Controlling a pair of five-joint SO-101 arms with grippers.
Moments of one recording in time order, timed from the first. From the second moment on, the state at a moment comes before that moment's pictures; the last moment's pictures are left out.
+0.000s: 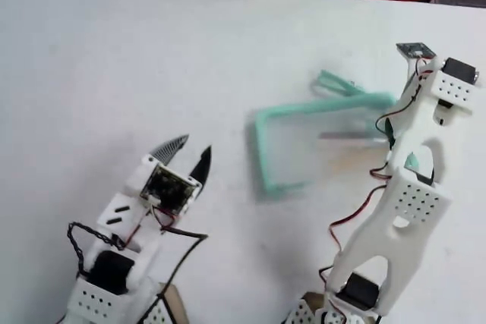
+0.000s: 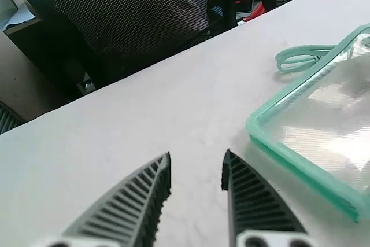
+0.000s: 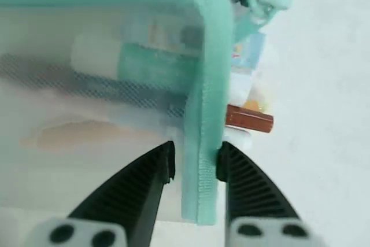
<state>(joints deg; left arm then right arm) 15.8 -103.9 94.8 35.6 -17.4 22.6 48.6 -45.2 97.8 36.9</state>
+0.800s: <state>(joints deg) 15.8 -103.9 94.8 35.6 -17.4 23.1 37.9 -19.0 97.6 47.6</state>
